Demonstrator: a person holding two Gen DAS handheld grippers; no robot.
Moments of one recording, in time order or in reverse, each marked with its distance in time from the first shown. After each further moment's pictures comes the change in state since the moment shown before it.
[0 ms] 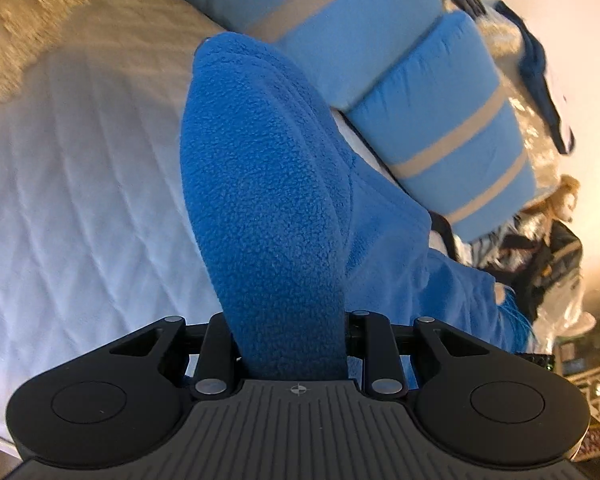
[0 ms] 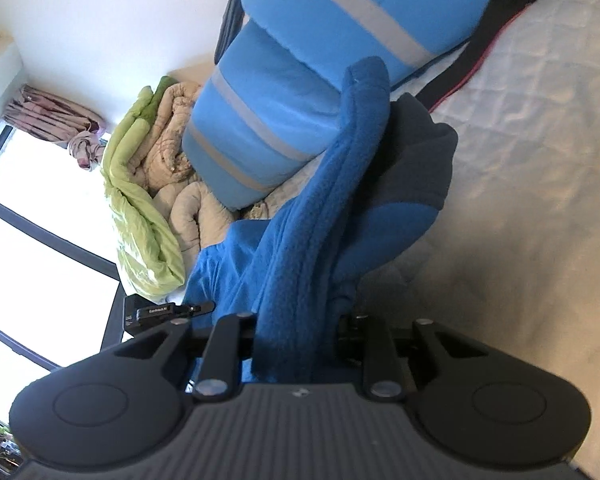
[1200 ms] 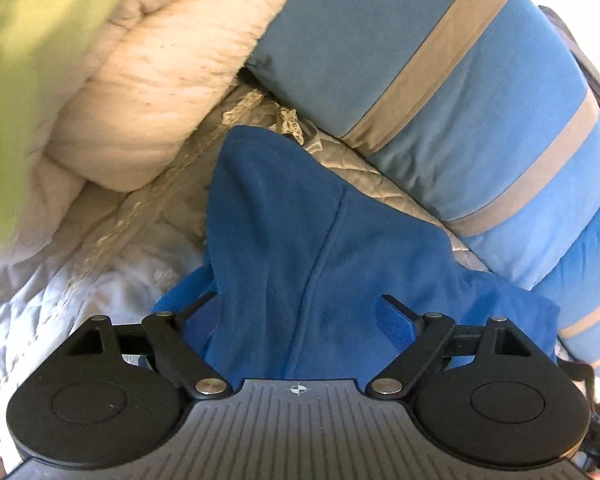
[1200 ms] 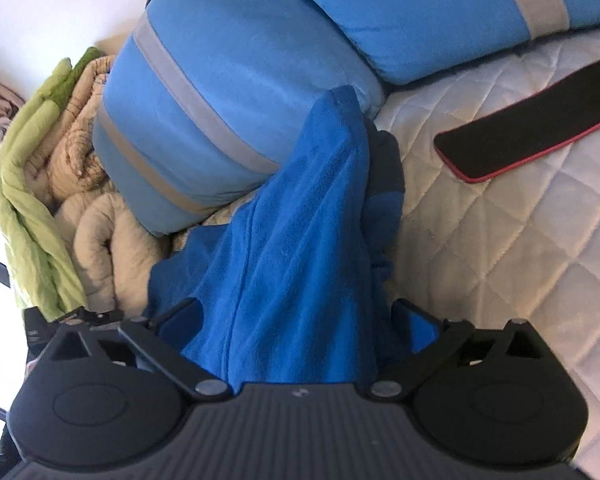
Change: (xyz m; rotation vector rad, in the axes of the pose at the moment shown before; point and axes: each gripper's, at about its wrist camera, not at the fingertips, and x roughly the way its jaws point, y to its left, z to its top) left arm -0.054 0.069 0.138 -0.110 -0.246 0.468; right arm 0.260 0.044 0.090 -0.056 -0.004 -0.262
